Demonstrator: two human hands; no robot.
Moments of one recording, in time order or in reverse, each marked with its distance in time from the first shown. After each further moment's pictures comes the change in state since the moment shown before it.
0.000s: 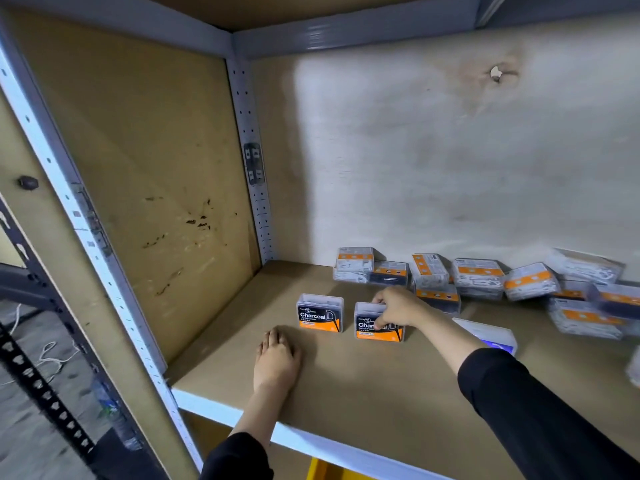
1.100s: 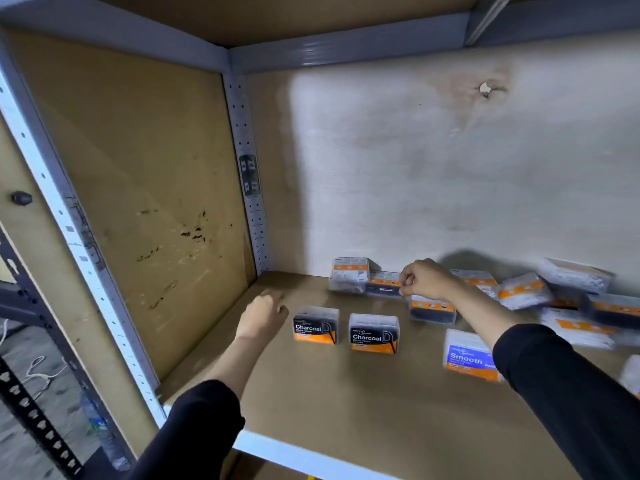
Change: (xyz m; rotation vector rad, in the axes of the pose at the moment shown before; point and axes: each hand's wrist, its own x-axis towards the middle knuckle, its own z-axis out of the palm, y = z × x) left_hand 0.030 0.026 -0.095 -0.057 0.079 0.116; right_hand 0.001 0.030 -0.069 -0.039 0.192 0.025
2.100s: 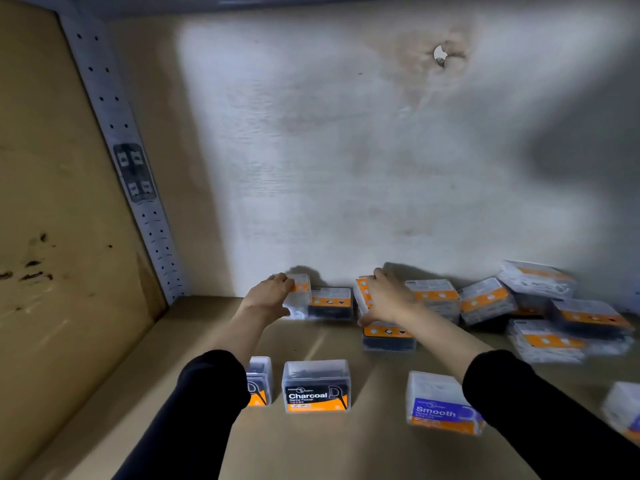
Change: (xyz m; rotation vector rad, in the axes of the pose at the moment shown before) left_hand 0.155 0.101 0.079 0.408 -0.190 0.482; right_hand 0.064 0.051 0.026 -0.370 -0.004 0.082
